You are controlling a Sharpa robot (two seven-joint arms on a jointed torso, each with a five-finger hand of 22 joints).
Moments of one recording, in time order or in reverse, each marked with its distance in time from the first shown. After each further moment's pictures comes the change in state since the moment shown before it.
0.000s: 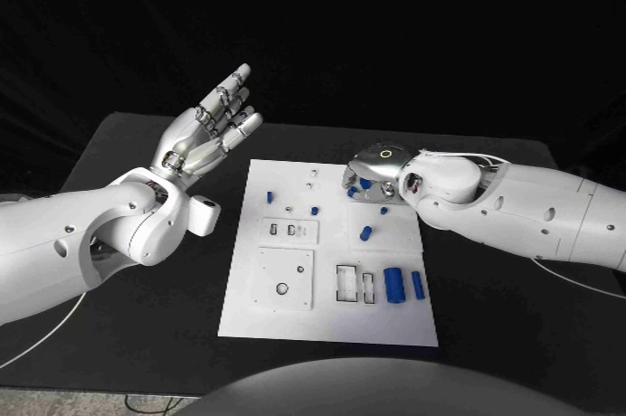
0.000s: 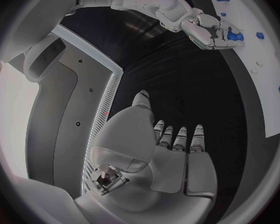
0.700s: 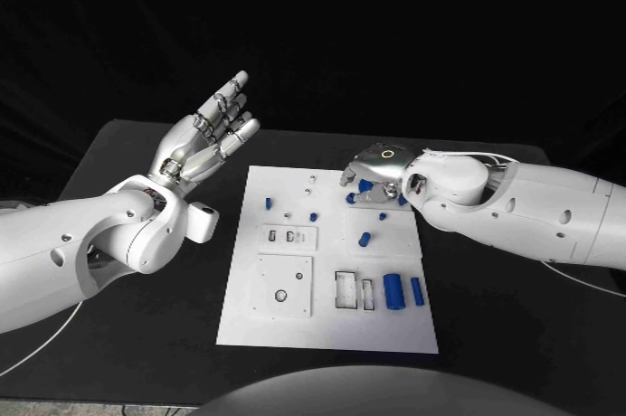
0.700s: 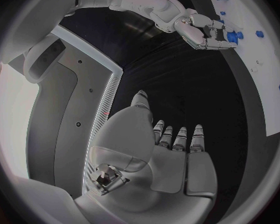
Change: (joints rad) left arm 0.001 -0.006 0.003 0.010 -0.003 -0.014 0.000; left_hand -0.033 0.004 -0.008 0.003 -0.037 0.004 -0.003 0.000 0.000 0.000 -0.007 0.000 0.000 -0.004 -0.004 0.000 0.000 0.000 0.004 -0.011 0.000 0.000; right arm 0.034 -0.044 0.000 0.071 -0.016 0.019 -0.007; right_hand 0.005 0.005 -0.051 -0.007 0.000 -0.079 0.019 -0.017 -0.035 -0.088 0.008 -0.001 -0.004 0.002 0.002 -0.002 0.000 0.000 0.018 0.003 -0.012 -0.031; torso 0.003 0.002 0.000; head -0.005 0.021
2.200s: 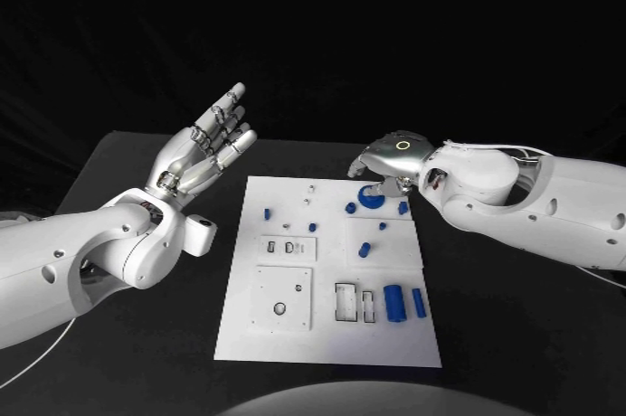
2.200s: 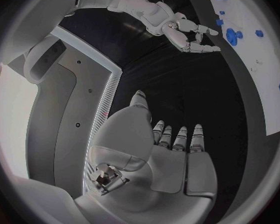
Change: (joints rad) left arm 0.002 -0.026 0.006 0.035 -0.004 -0.022 -0.001; left_hand -0.042 -0.011 -0.003 -0.003 -0.061 -0.003 -0.011 0.000 0.000 0.000 -0.043 0.000 0.000 0.000 0.018 0.000 0.000 0.000 0.009 -0.009 0.000 0.002; right arm 0.088 -0.102 0.000 0.146 -0.027 0.022 -0.056; right_hand 0.015 0.022 -0.072 -0.014 -0.005 -0.058 0.022 0.018 0.008 -0.033 -0.013 0.069 0.000 -0.007 -0.007 -0.027 -0.045 0.001 0.039 -0.010 -0.047 -0.080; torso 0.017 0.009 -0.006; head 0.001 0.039
